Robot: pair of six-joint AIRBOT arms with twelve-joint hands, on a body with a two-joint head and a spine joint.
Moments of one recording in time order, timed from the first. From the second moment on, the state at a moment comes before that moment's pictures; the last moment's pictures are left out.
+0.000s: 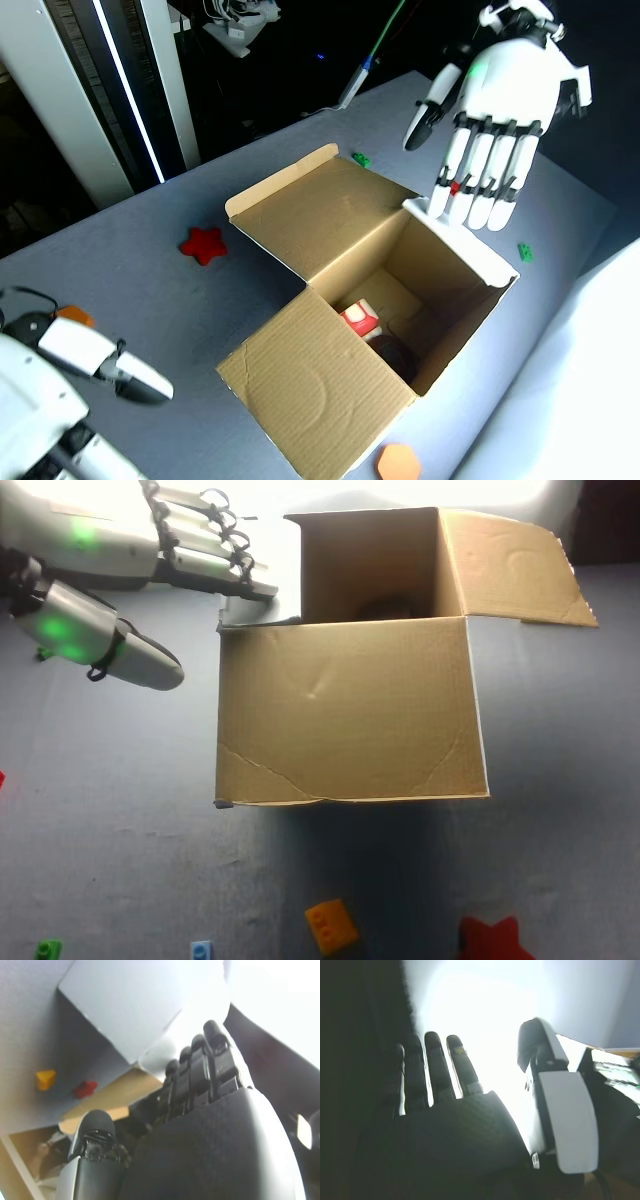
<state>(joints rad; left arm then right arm) -0.03 -1.02 1.52 1.99 -0.85 -0.46 -0.51 -0.80 1.01 0.85 0.71 -1.61</state>
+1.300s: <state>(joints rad) -0.06 -1.12 1.66 2.07 -0.91 -0.49 -0.31 -0.86 0.97 0.45 0.60 -1.42</state>
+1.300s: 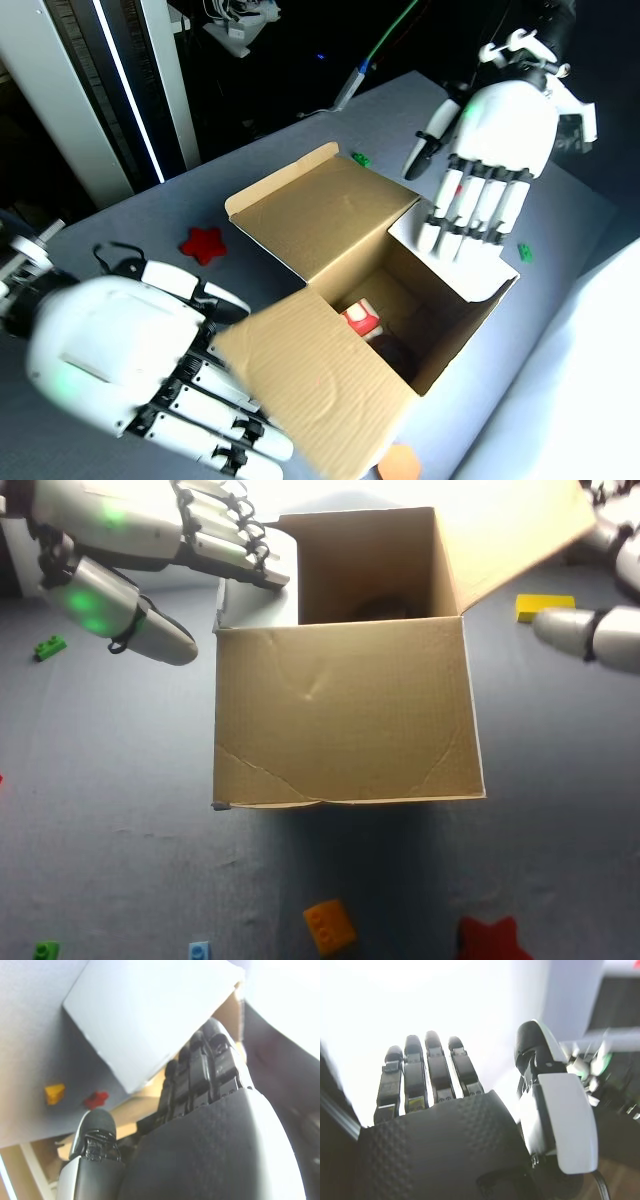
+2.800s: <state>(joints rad) 0.26 -0.88 1.36 1.95 -0.90 -0.37 -0.20 -0.77 0.88 0.57 0.44 -1.42</state>
